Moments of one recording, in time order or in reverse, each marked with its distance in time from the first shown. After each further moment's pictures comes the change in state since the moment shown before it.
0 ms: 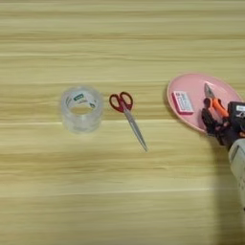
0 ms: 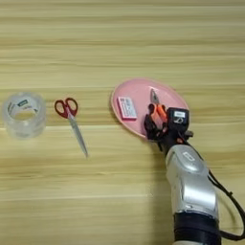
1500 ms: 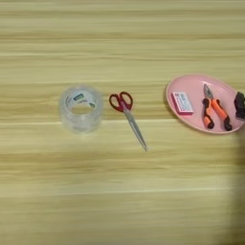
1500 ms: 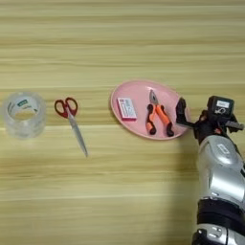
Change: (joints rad) arm -0.125 -0.123 -0.168 0.254 0.054 -0.160 0.008
